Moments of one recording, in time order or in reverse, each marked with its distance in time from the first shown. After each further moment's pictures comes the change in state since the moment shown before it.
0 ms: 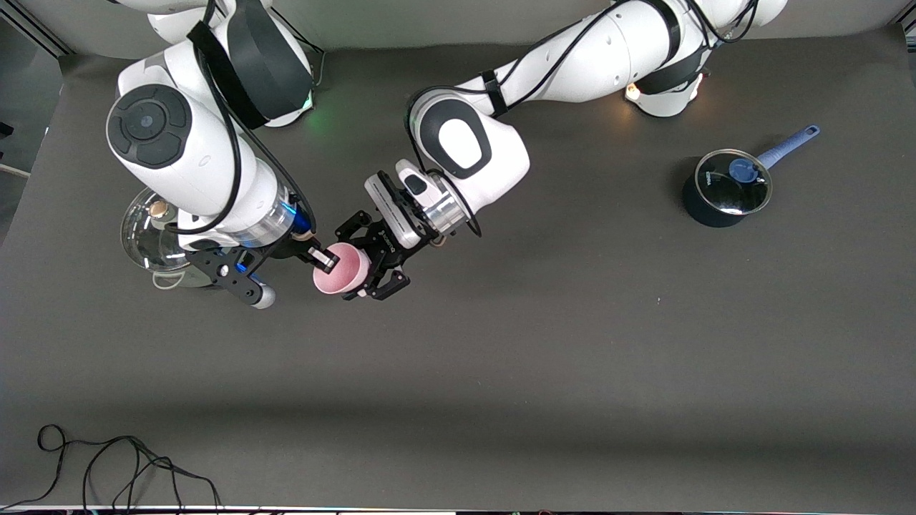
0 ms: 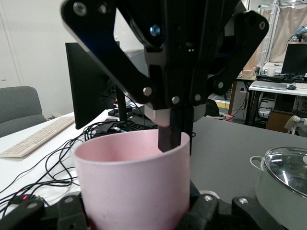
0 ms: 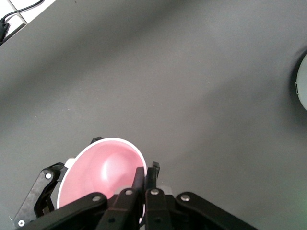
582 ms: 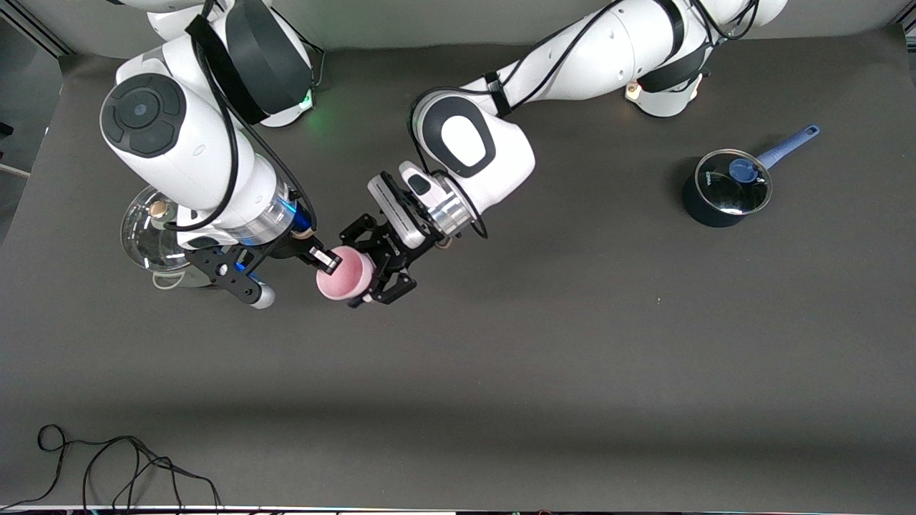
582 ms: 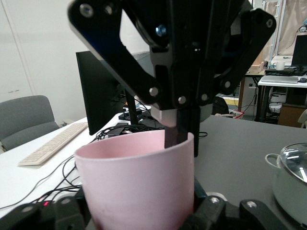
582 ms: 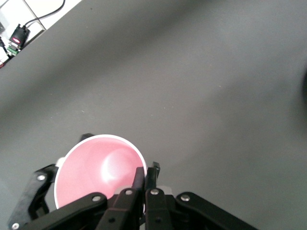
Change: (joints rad) left arm 0.002 -0.023 0.041 -0.002 0.034 0.006 -0.004; right arm 0.000 0.008 0.006 0.025 0.005 0.034 0.006
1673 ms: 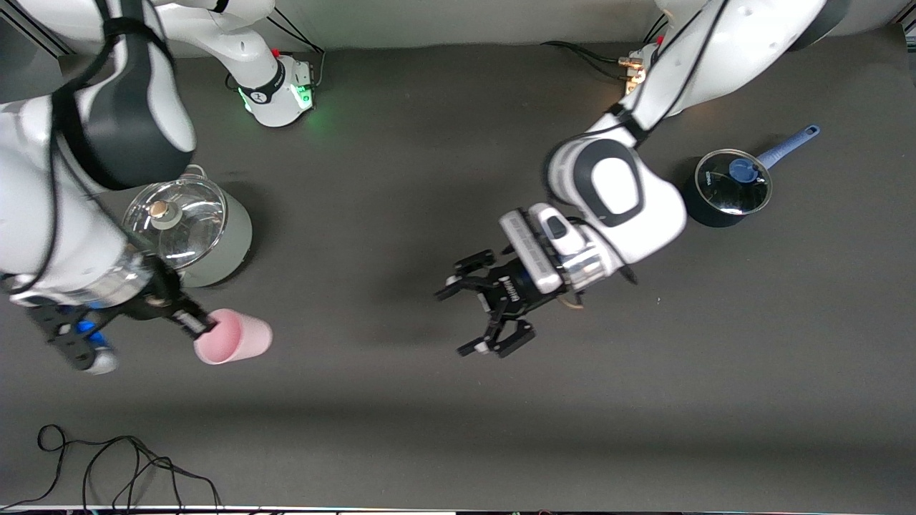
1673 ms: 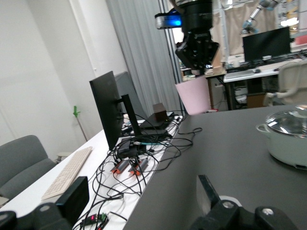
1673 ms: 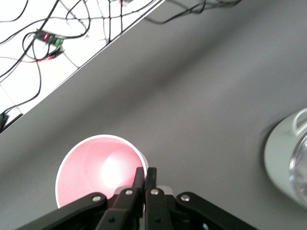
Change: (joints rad) left arm 0.583 -0.402 0.024 -0.667 0.132 -0.627 -0.033; right arm -0.253 0.024 -0.040 0.027 -0.065 0.056 -0.249
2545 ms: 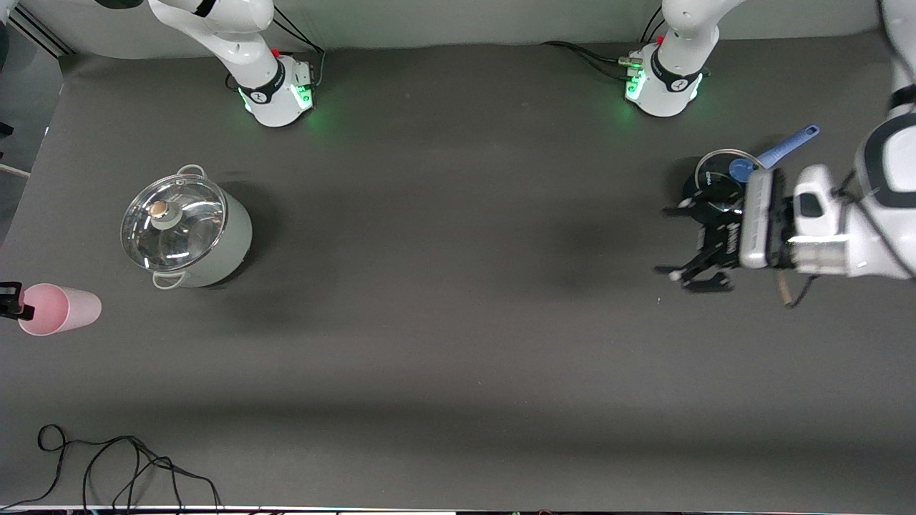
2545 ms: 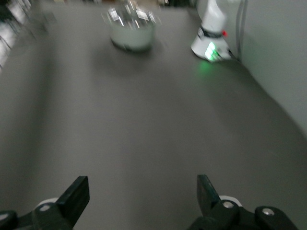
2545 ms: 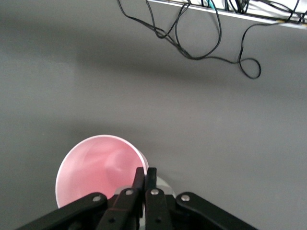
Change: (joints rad) left arm 0.582 -0.269 0.020 -0.042 1.023 -1.187 -0.717; right arm -0.367 -0.038 -0.011 -0.100 -0.003 0.004 -1.176
